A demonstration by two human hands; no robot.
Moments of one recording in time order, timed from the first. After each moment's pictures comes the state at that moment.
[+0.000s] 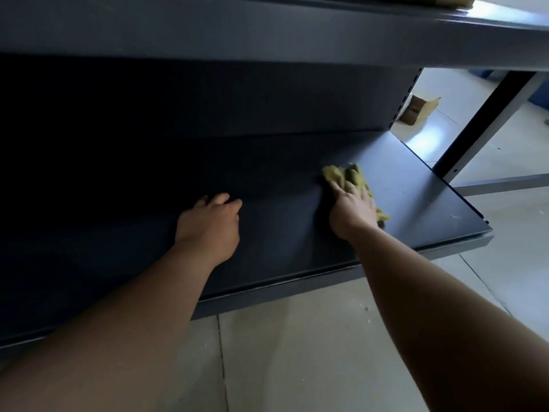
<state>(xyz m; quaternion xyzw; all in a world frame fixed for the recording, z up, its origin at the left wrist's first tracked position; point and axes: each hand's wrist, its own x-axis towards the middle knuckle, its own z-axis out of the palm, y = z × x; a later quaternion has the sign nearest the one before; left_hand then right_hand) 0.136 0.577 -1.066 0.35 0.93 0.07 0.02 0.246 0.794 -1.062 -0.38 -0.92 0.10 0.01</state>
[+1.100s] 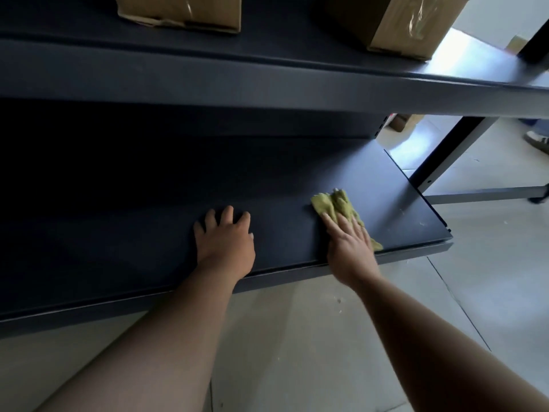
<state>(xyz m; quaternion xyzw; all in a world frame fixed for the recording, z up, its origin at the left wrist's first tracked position) 0.196 0.592 -1.062 0.29 0.95 0.07 0.09 0.325 0.777 -1.075 -0.33 -0.94 0.08 0.02</state>
